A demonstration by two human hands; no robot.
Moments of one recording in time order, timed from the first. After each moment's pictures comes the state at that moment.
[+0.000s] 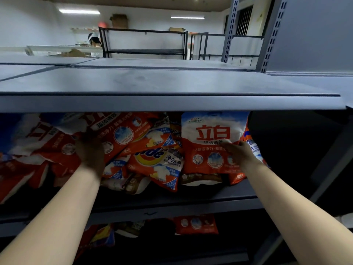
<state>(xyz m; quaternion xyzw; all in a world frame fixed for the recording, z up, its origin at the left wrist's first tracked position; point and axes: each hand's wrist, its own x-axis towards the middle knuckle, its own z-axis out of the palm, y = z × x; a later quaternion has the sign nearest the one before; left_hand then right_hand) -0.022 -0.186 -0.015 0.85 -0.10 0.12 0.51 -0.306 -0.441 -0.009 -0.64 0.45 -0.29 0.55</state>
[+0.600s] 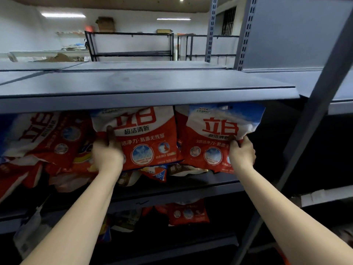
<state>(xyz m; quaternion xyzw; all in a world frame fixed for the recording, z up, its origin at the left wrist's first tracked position) -0.144 -0.194 0.022 0.72 -0.11 0.08 0.68 -0.366 -0.404 -0.009 -0.64 0.53 -0.43 0.34</state>
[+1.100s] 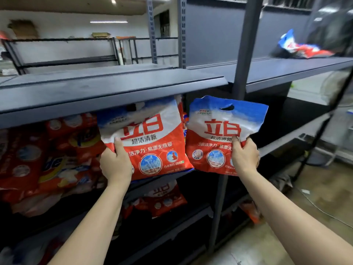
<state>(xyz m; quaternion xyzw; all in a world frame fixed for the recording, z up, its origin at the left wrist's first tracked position) -0.221 -0.180 0.018 0.73 -0.27 0.00 0.64 -0.486 -0.307 -0.005 -0.53 0.63 -0.51 0.26</state>
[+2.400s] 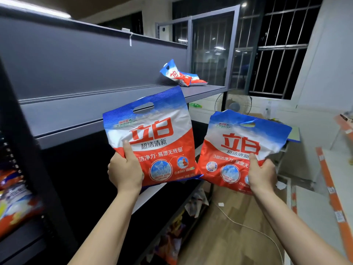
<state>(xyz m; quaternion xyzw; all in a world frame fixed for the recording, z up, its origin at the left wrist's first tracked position) -0.680 -0.497 0.057 0.63 -0.39 -0.12 0.66 -0.978 -0.497 0.017 -0.35 0.68 -0.63 0.16</state>
